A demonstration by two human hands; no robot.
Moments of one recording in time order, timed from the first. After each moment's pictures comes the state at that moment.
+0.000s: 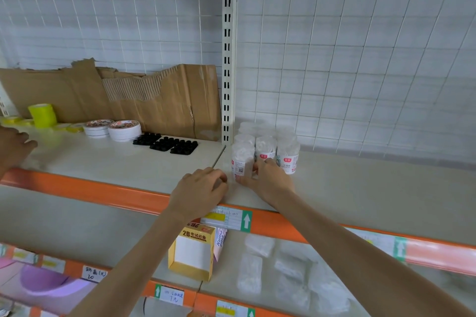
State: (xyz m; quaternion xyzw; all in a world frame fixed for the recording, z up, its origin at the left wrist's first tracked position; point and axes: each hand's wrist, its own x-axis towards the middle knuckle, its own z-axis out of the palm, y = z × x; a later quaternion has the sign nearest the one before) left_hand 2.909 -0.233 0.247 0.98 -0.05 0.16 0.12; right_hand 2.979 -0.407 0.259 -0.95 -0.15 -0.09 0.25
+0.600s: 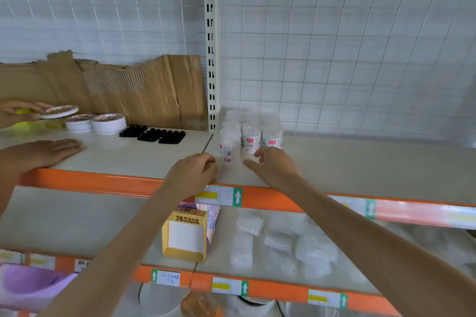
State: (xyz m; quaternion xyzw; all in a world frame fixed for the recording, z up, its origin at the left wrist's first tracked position) left_hand 2.899 -0.235 0.260 0.97 -0.04 0.14 0.18; right_hand 2.943 -0.442 0.270 -0.95 -0.12 -0.10 0.25
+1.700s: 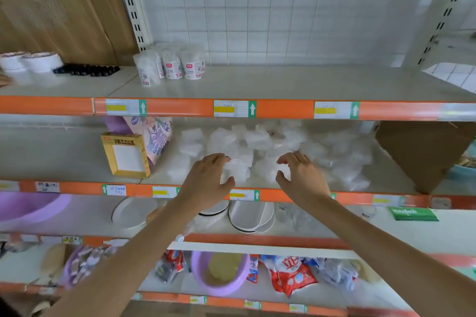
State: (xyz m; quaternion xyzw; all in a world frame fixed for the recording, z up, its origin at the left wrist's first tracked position) left_hand 2.751 -0.488 0.146 0.98 -0.12 0.07 0.16; right_hand 2.772 -0.719 0.129 -0.96 -0.10 -0.16 0.20
